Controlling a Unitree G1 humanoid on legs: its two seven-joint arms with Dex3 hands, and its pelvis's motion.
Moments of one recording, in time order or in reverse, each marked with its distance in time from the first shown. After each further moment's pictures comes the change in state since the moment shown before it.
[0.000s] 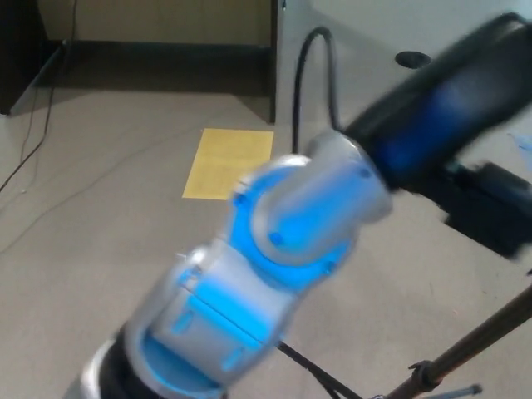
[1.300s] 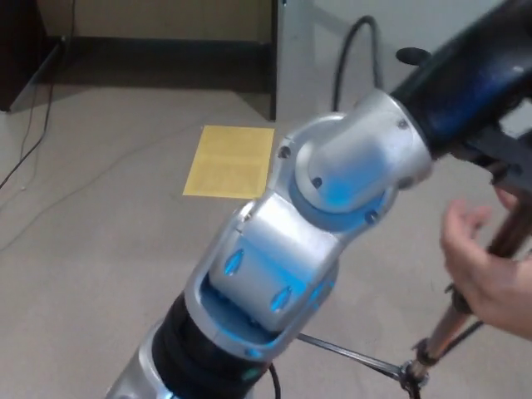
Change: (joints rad) left_arm -0.059 -0.190 0.017 0.231 -0.087 -0.147 -0.053; right_arm 0.004 -0.002 0.003 0.001 0.012 -0.002 -0.002
